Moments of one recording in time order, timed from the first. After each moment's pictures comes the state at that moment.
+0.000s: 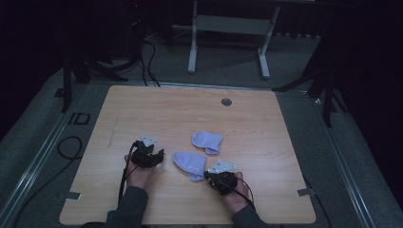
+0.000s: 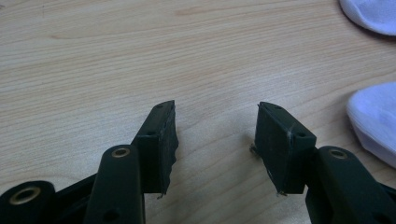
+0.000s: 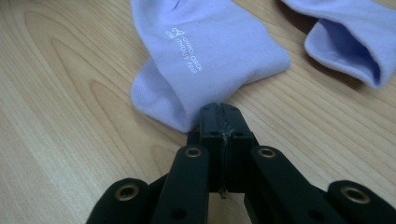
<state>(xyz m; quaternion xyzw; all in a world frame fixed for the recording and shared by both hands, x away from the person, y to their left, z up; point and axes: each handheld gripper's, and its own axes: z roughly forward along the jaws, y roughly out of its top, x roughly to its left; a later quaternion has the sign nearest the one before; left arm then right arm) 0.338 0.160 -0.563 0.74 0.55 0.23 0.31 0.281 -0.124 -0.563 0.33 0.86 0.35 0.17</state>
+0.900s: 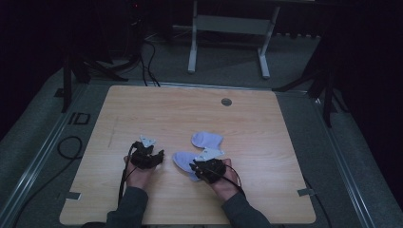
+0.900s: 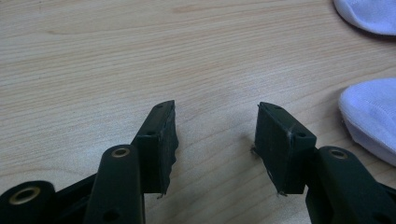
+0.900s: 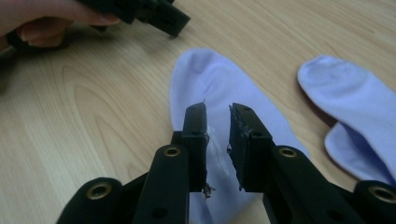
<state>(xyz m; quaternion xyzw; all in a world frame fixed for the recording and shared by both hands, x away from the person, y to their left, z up) 0.335 0.162 -0.563 0.73 0.55 0.23 0.32 0.302 -0.085 -0.526 0.29 0.87 0.38 0.15</state>
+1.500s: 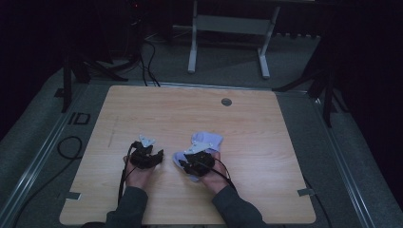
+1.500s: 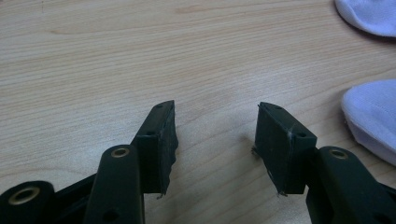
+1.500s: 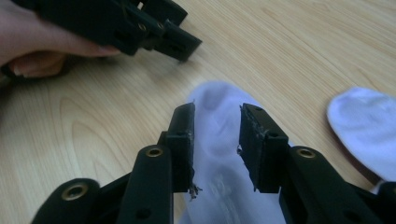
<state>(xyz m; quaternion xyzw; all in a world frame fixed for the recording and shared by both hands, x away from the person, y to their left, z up) 0.335 0.164 -0.564 0.73 0.55 0.23 0.32 0.325 -0.053 -0.531 0.28 0.87 0.39 0.13</state>
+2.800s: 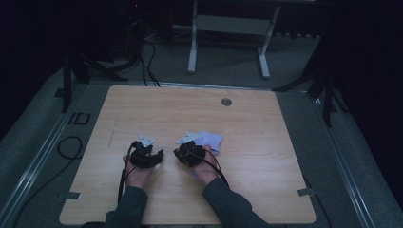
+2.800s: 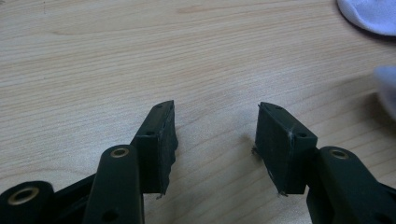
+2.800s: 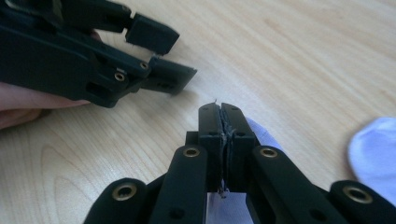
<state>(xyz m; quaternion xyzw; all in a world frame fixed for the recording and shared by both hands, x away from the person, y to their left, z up) 0.336 0.164 -0.564 0.73 0.55 0.23 0.32 0.352 -0.026 -0.529 0.30 0.86 0.38 0.11</state>
